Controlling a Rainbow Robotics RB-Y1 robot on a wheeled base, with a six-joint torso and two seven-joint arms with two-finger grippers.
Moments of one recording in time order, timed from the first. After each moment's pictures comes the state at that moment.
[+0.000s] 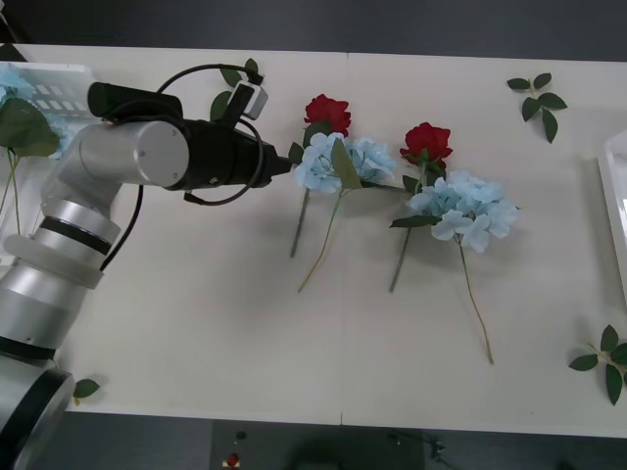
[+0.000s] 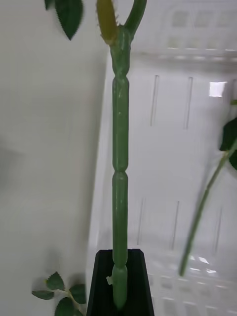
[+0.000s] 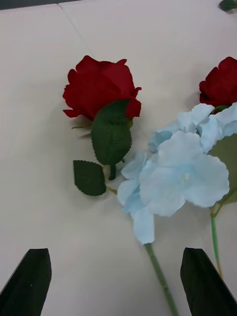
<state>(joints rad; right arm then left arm) -0.05 -1.28 -0.23 -1.24 -1.58 1.12 2.04 -0.64 0.32 -0.21 -1.36 0.79 0.94 -1.86</state>
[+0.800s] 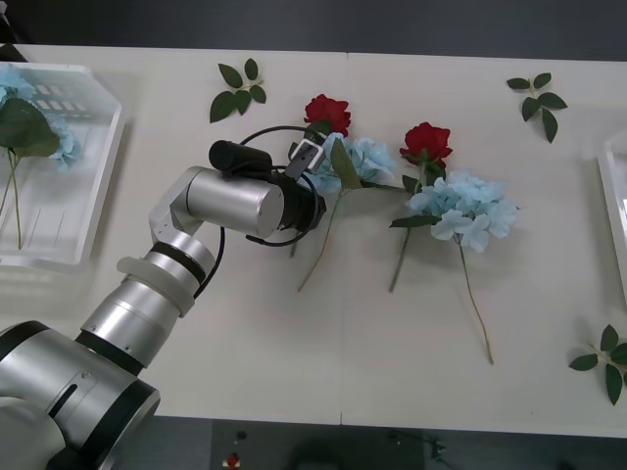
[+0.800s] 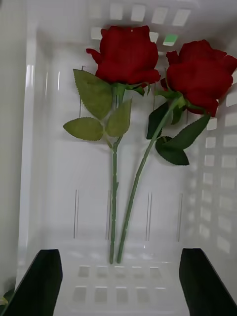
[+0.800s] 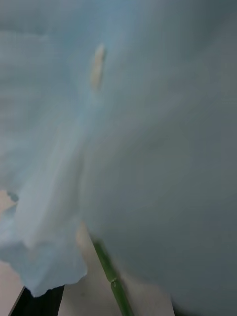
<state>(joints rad) -0.05 -1.28 -0.23 -1.18 -1.44 1.04 2.03 -0.70 0.10 -0.30 -1.05 0.42 0.80 -1.83</state>
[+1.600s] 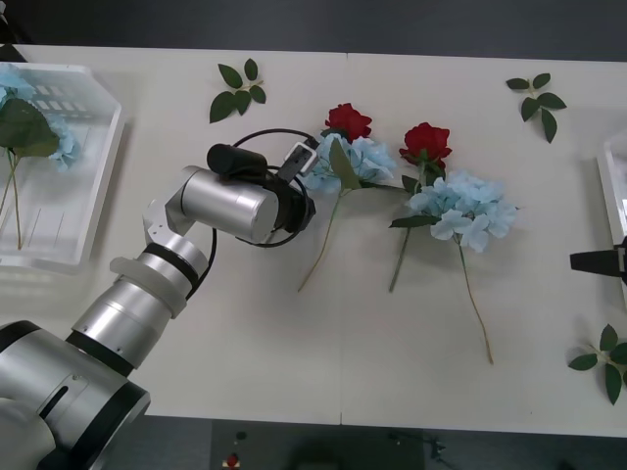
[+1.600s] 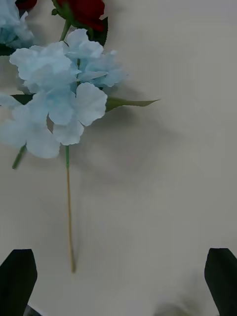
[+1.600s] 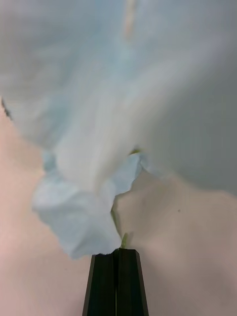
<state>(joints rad) 0.11 -1.04 -0.18 -1.75 -1.53 1.07 1.88 -0.69 0.14 -0.33 -1.07 0.37 0.80 -1.83</state>
